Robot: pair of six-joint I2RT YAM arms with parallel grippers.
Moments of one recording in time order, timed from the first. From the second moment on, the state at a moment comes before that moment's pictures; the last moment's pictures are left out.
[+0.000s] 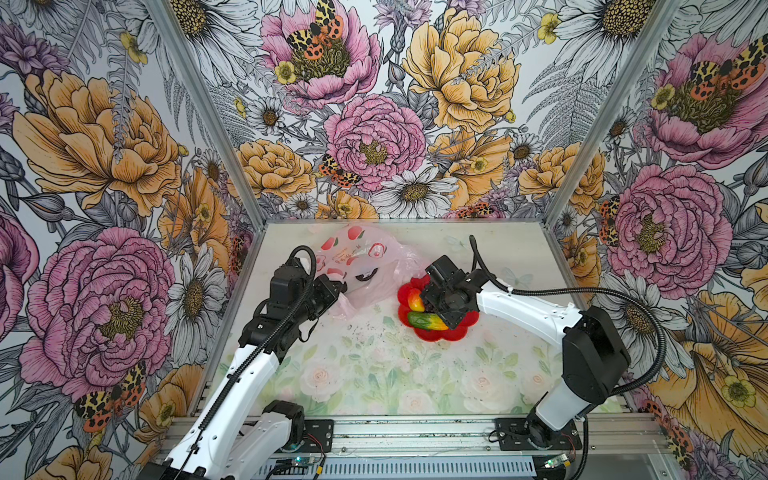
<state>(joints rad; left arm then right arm) -0.23 0.90 0.80 -0.40 0.25 -0.94 0.66 1.65 1.25 -0.76 0.03 1.41</state>
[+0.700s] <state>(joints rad) -0.23 0.89 0.80 -0.42 0.25 -0.94 0.64 1.64 1.48 -0.97 -0.06 0.65</state>
